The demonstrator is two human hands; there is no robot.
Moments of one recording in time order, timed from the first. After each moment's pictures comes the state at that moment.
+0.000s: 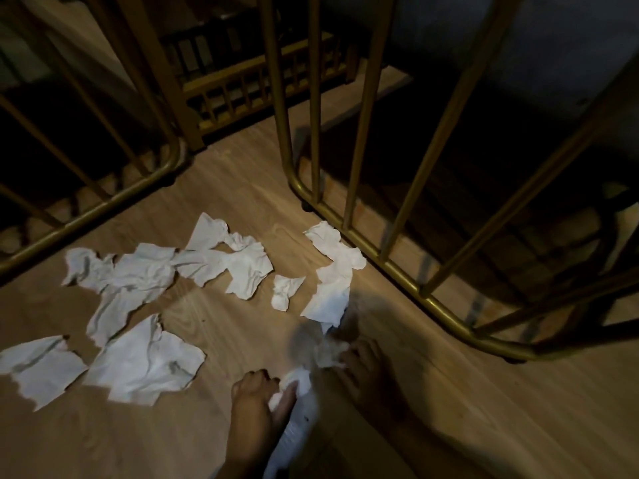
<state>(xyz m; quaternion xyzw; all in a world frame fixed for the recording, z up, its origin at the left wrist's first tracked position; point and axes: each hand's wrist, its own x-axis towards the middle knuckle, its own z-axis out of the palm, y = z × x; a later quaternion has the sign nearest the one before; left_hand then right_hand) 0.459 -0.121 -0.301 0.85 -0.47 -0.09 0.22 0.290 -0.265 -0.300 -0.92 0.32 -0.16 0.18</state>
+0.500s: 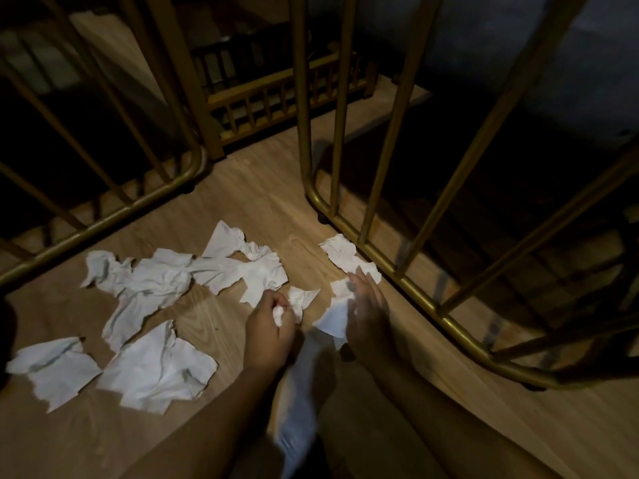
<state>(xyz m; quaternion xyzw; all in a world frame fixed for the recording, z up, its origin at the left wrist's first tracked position) 0.516 -0.218 -0.233 0.80 -0.33 -0.18 0.47 0.383 -0.327 -0.251 -0.83 0.45 -0.23 0.24</state>
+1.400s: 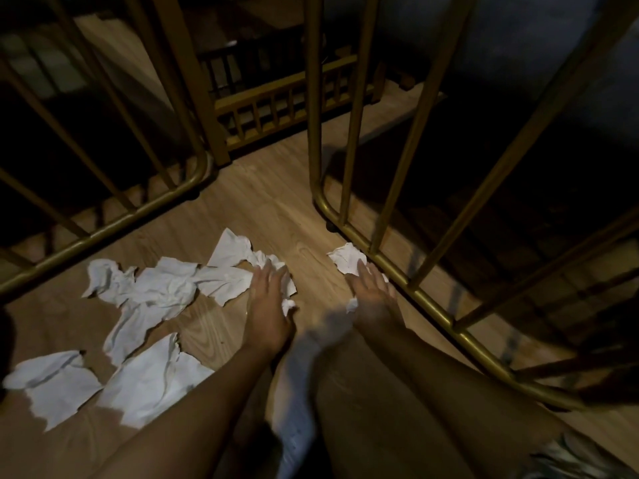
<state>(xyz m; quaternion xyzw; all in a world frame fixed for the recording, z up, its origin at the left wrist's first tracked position) 0.573 -0.249 -0.257 0.83 -0.45 -0.12 0.31 0.416 -0.388 -0.263 -0.90 0.42 0.02 0.15</state>
